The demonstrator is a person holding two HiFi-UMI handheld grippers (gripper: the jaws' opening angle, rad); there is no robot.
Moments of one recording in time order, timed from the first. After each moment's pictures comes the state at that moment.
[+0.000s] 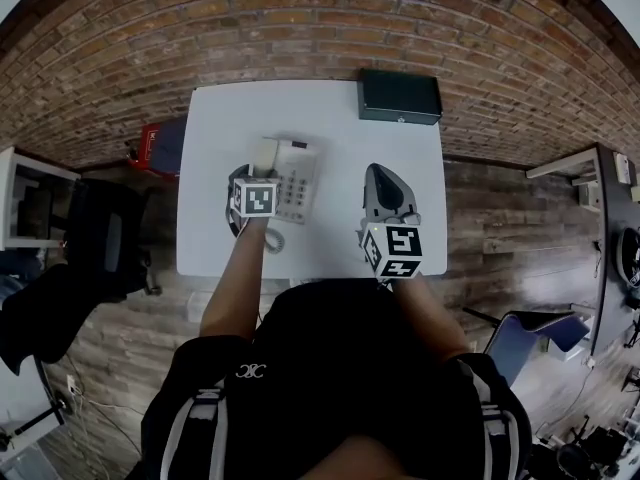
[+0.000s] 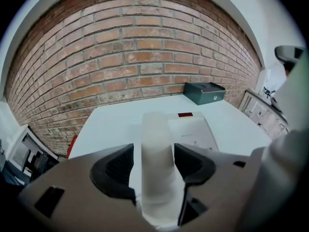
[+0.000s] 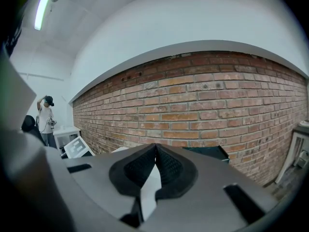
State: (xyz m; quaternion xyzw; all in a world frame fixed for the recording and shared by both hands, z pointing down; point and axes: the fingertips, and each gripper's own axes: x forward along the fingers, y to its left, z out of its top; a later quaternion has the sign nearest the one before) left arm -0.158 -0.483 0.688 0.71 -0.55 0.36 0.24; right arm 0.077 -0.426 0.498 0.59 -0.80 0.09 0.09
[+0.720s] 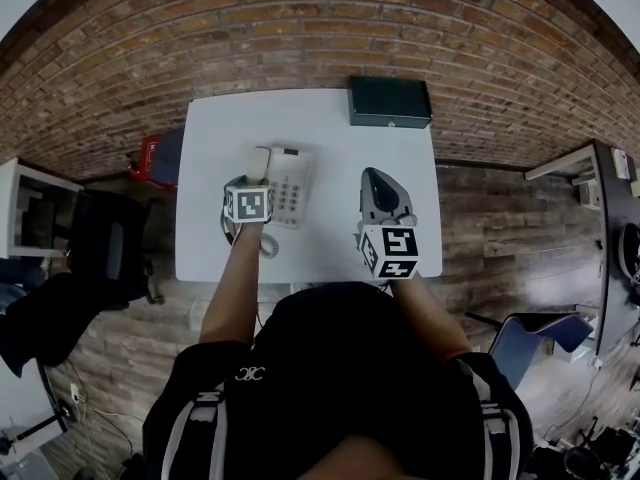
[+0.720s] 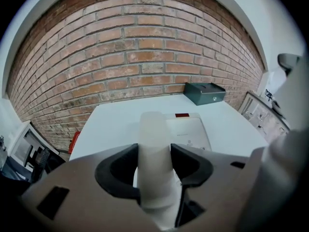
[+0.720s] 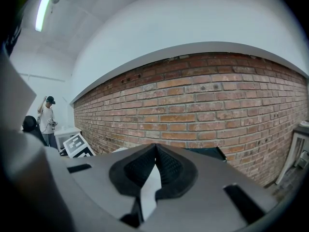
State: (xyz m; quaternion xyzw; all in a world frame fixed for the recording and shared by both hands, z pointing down) left arm -0.153 -0.470 0.679 0.70 -0.55 0.37 0.26; right arm 0.096 -0.419 0.493 0.59 -0.80 0.09 0.08
